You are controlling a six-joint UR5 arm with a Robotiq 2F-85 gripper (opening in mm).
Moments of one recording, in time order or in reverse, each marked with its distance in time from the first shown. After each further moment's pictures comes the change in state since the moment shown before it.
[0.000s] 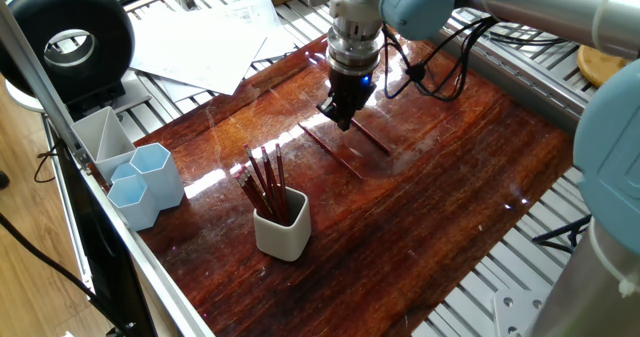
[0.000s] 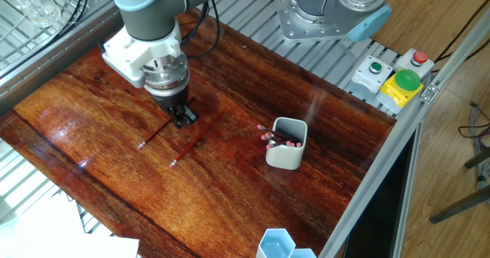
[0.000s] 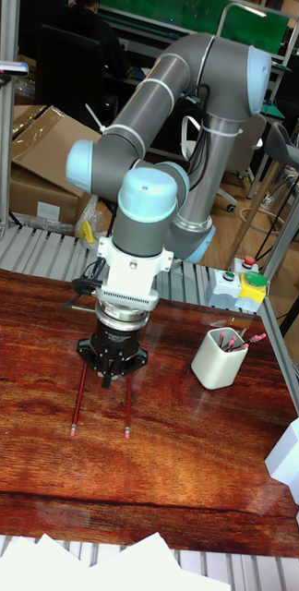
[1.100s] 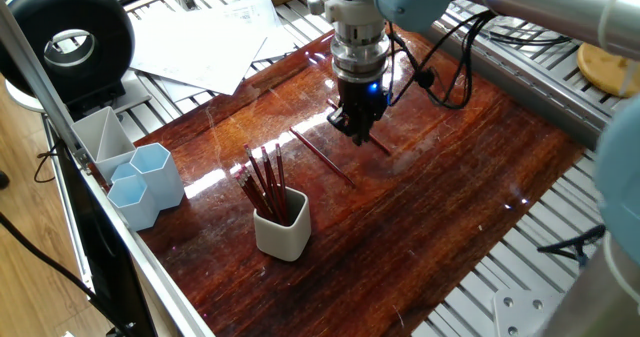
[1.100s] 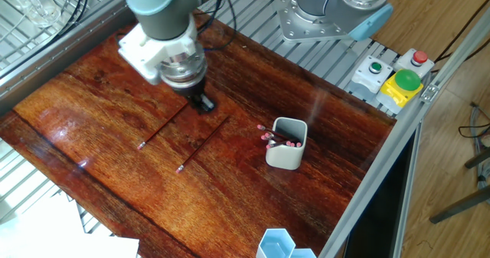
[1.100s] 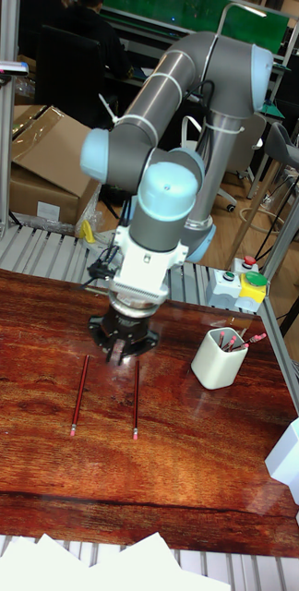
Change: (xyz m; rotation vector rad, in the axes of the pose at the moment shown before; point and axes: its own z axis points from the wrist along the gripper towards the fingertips) arm 0.059 0.022 -0.013 0.025 0.112 0.066
